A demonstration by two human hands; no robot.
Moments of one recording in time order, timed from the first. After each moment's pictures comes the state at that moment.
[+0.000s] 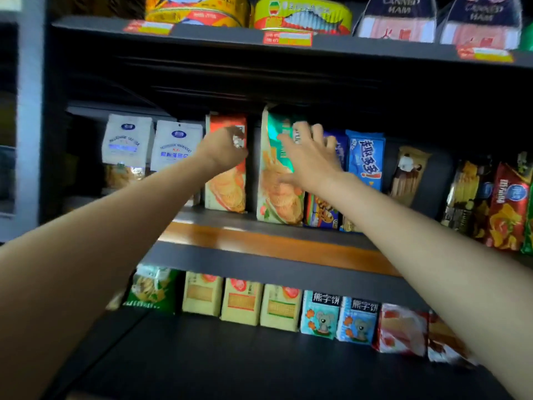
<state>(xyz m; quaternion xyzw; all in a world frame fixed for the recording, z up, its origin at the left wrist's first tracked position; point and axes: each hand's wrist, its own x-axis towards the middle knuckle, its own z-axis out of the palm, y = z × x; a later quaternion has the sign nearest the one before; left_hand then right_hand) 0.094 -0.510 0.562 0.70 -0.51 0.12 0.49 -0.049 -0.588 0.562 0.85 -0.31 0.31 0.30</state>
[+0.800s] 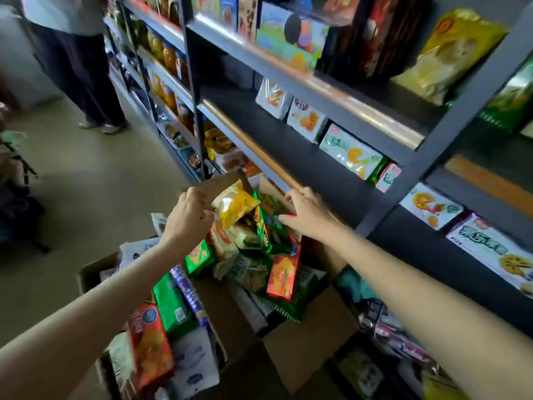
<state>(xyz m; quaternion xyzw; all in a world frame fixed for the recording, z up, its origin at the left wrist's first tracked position) 0.223 -0.005 0.083 0.93 -0.03 0.01 0.37 0.197 -0.230 0.104 0.99 -0.04 -0.08 -0.13</state>
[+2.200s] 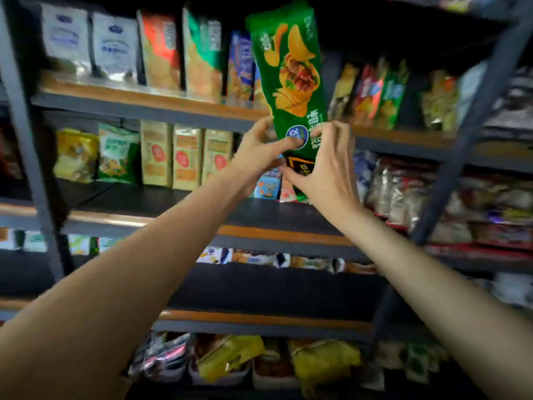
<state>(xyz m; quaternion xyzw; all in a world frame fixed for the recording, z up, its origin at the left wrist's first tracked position) -0.242 -0.394 0.414 0.40 -0.53 -0.32 0.68 -0.361 -0.444 0.393 0.77 -0.29 0.56 0.13</state>
